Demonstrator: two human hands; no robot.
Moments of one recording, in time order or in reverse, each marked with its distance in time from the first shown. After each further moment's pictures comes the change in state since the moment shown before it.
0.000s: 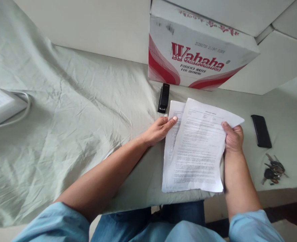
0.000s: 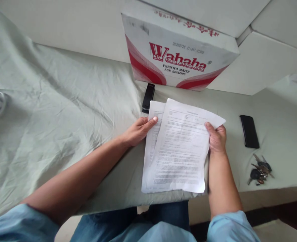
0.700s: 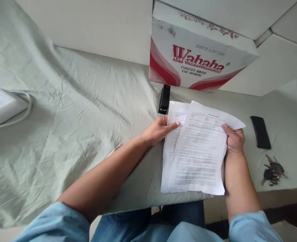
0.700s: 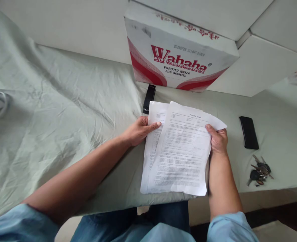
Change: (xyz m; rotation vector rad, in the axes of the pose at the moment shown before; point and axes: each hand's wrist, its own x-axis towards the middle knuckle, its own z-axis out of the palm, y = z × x) left_hand 0.003 -0.005 -0.003 -0.073 -0.046 -0.097; right_hand 0.000 -0.004 -0.004 -0.001 -0.014 0.004
